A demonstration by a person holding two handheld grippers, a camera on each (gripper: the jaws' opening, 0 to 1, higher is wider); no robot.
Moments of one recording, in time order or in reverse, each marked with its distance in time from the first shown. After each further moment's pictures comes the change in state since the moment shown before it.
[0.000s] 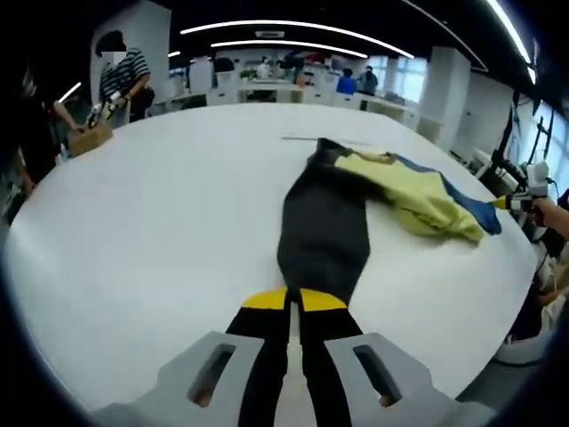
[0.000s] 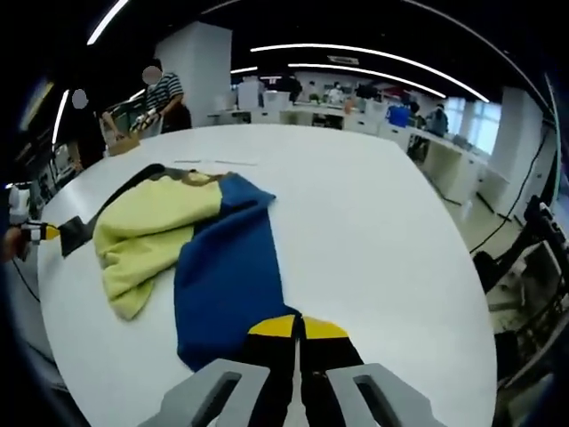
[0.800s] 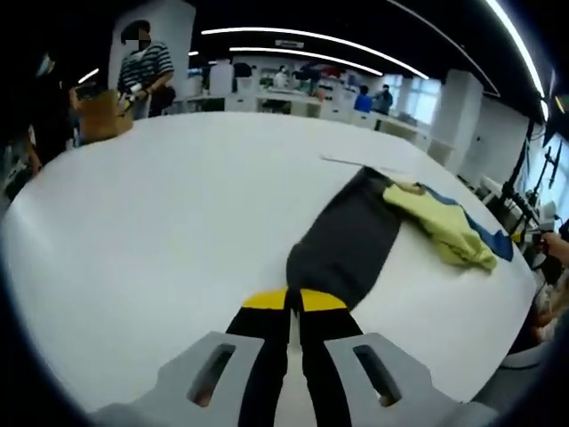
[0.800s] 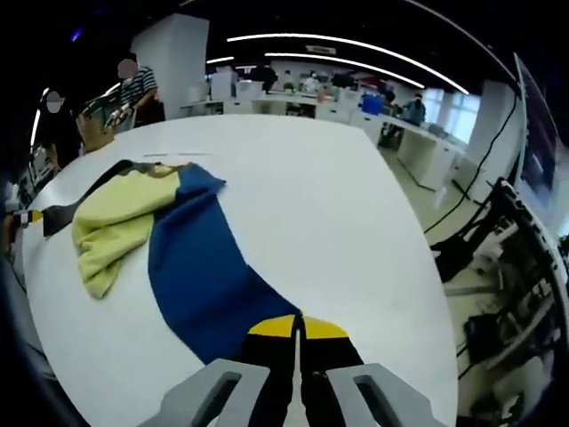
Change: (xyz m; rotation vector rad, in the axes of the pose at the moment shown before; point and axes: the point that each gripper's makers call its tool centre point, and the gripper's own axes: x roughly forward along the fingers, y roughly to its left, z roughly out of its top) left arm -0.003 0.080 0.022 -0.111 -0.058 0.013; right arm -0.024 -0.054 -0.019 0.038 0.058 -0.123
